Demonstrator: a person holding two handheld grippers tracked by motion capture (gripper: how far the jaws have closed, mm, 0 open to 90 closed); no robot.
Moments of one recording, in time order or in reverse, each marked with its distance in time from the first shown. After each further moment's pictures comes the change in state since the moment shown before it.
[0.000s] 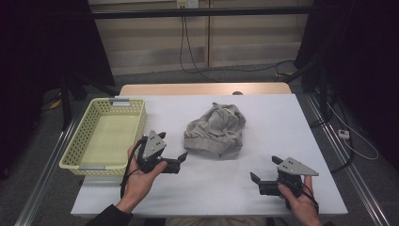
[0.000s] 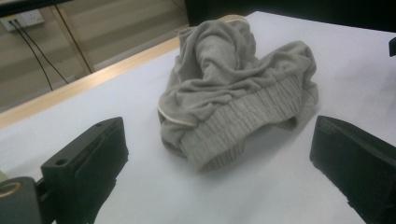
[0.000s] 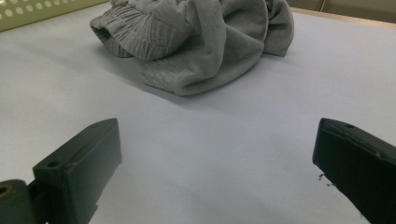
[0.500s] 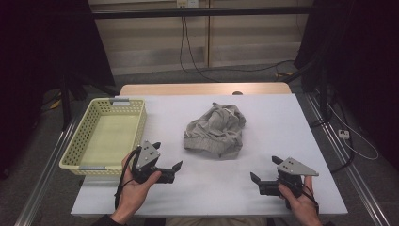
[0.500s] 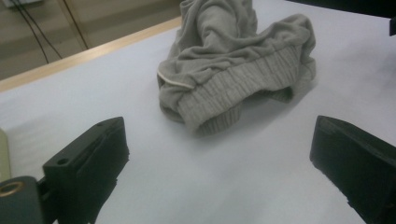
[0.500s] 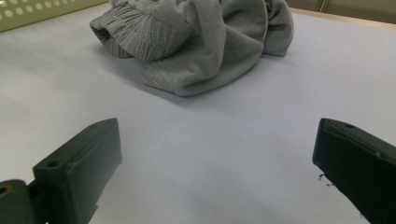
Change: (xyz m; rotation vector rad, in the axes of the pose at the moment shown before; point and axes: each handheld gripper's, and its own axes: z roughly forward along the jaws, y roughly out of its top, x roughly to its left) left arm -0.004 -0.024 -0.013 0.039 0.006 -0.047; right arm 0.000 0.000 -0.001 -0.002 0.000 0.000
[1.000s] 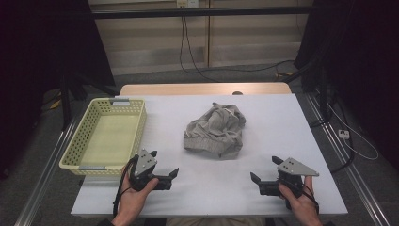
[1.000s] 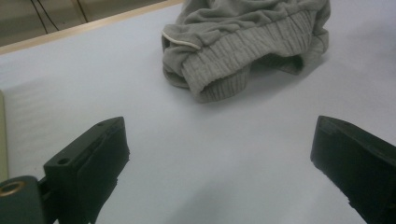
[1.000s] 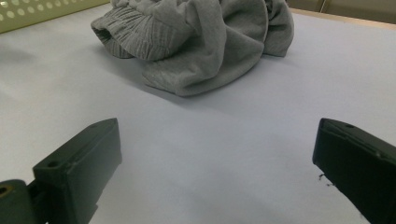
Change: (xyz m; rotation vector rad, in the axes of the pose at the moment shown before) left arm -0.001 -0.030 0.000 0.021 0.021 -0.035; right arm 0.000 0.000 -0.001 -0.003 0.003 0.001
